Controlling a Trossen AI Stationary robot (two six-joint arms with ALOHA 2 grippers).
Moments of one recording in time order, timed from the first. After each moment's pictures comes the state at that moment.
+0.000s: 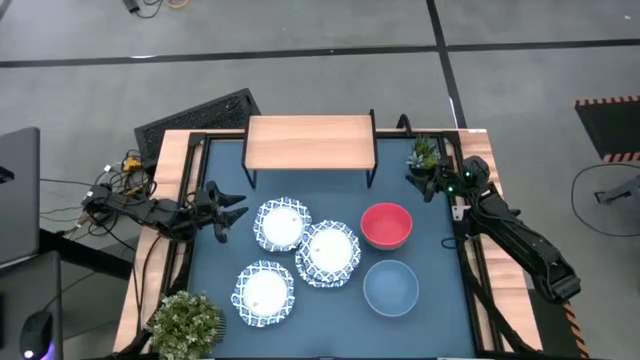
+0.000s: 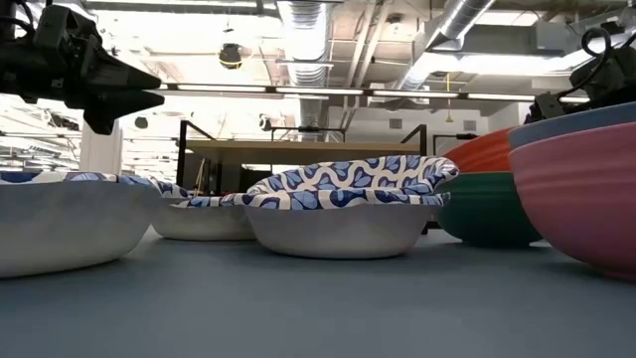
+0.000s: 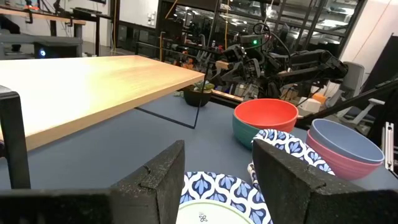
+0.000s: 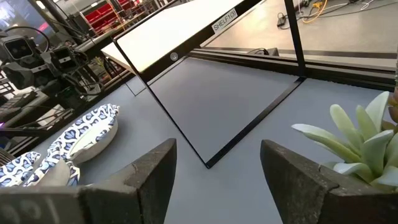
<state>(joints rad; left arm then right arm) -0.30 0.01 0.01 0.08 -0.65 -0.18 -1.11 0.36 0.01 0.06 -0.63 0.29</state>
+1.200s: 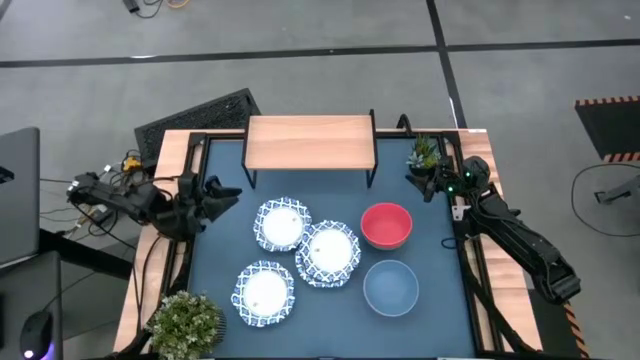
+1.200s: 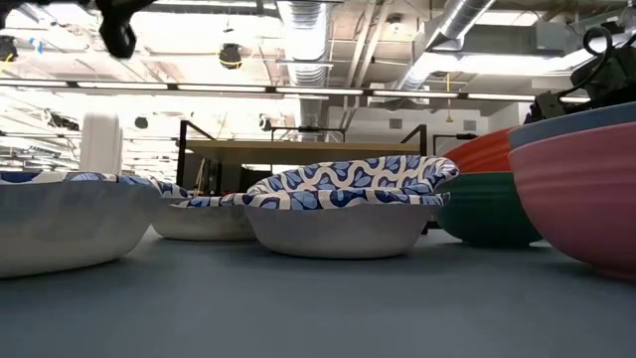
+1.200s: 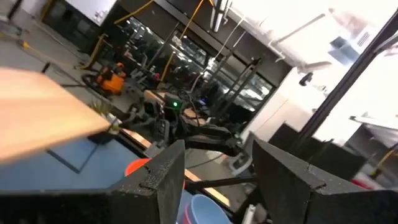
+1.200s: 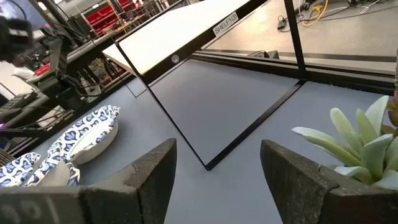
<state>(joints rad) -0.30 0.35 0.35 0.33 -0.48 -0.50 -1.11 0.36 0.01 0.09 -0.63 0.29</state>
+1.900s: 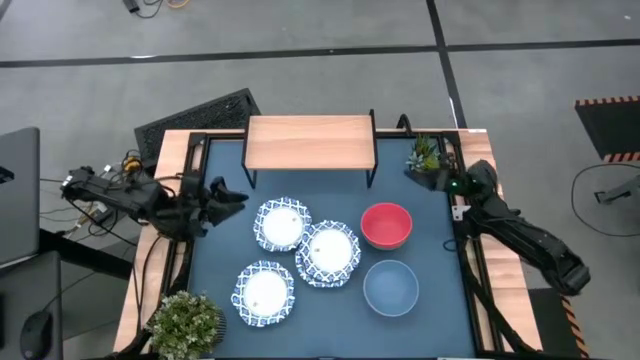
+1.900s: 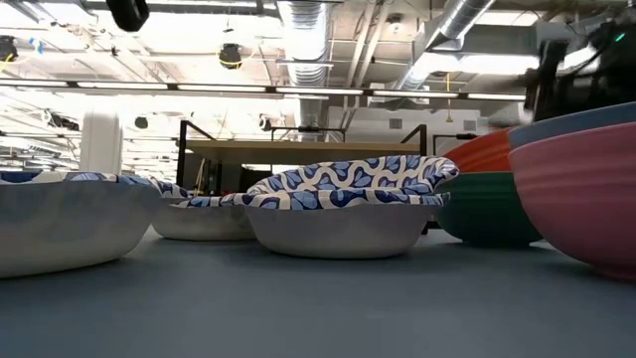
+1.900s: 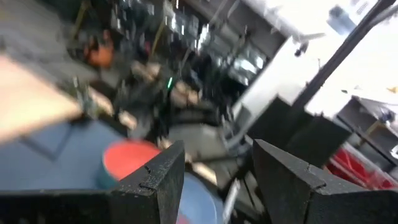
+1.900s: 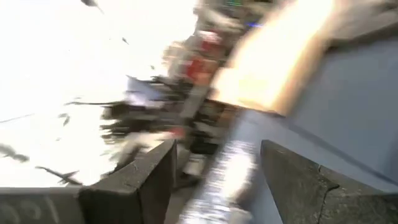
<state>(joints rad) -0.30 0.51 0.53 0.17 -0.36 -0.61 -0.92 0.36 0.01 0.52 -0.68 1.13</state>
